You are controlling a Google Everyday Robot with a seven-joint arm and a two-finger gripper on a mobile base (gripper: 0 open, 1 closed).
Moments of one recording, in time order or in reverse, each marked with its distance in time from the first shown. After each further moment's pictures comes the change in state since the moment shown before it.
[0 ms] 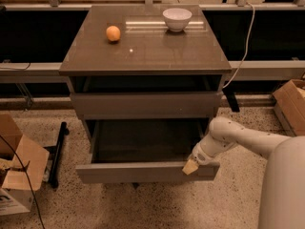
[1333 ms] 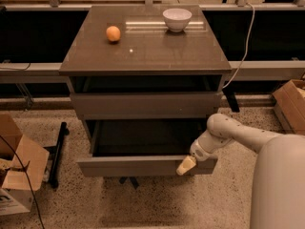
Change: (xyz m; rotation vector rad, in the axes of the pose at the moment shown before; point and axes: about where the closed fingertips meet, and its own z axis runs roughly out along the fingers) arm -0.012 -0.015 0.009 -0.019 -0.006 0.000
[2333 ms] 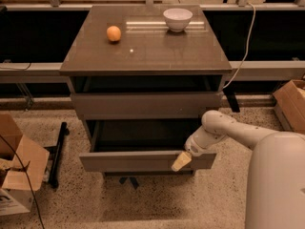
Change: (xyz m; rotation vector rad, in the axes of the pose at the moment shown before) arm -0.023 -0.011 0.000 0.044 -0.017 -0.073
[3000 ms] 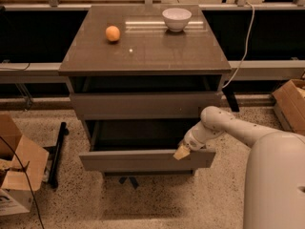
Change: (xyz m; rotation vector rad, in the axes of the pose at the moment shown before) arm -0.036 -0.021 -0.005 0.053 -0.067 -0.079
